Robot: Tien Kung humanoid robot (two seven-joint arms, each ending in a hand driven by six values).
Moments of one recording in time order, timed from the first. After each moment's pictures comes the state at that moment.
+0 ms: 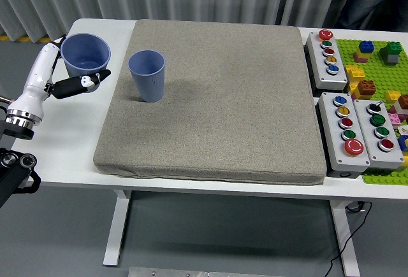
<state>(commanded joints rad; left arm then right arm) -0.25 0.44 -1.24 -1.33 1.54 0.28 -0.21 0.11 -0.06 1.93 0.26 -1.90 -0.08 -0.38</state>
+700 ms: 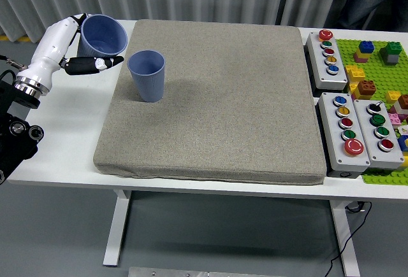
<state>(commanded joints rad) -0.47 0.50 -1.09 -1.19 1.68 0.27 -0.19 0.13 -0.06 1.91 0.26 -1.88 -0.08 -0.37</state>
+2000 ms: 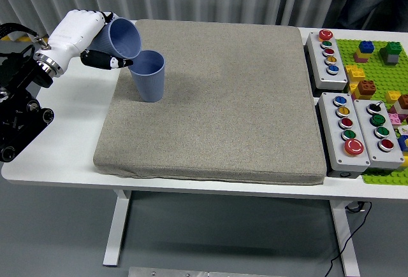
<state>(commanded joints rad) -0.70 0.53 -0.86 -1.05 1.93 0.22 -0.11 0.14 -0.07 1.90 0.26 -1.86 -0.09 -0.37</state>
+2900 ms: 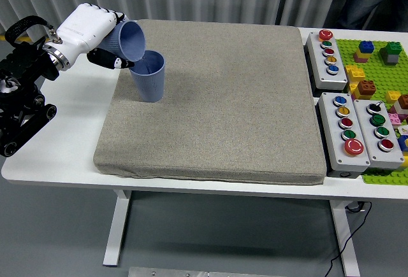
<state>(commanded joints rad) -0.78 0.54 -0.77 -1.05 2.11 0.19 -0.05 0.14 -0.07 1.90 0.26 -1.86 -0.08 -0.38</state>
